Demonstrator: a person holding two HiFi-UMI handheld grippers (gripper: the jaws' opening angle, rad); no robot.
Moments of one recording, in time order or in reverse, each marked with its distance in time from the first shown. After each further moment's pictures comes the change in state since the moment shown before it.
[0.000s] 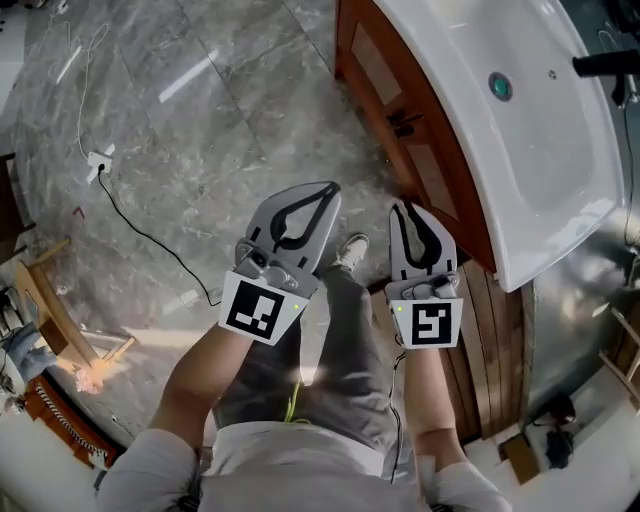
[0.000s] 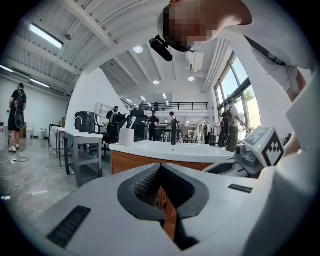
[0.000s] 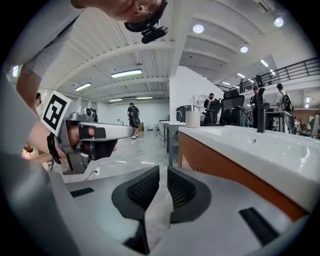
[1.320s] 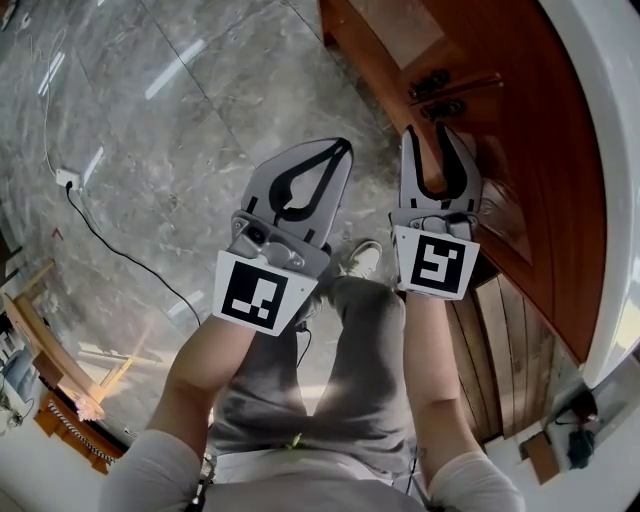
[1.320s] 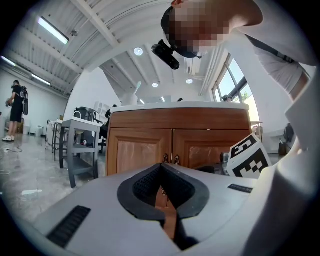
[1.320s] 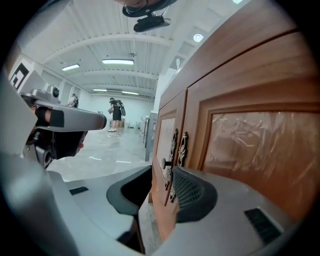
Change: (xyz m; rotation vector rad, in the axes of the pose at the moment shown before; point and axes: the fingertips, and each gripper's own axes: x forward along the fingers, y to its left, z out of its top) left arm 0.102 0.040 -0.206 0.008 -0.070 -0.018; right arm 0.152 -0.085 -0.196 -0.095 -0.025 -0.249
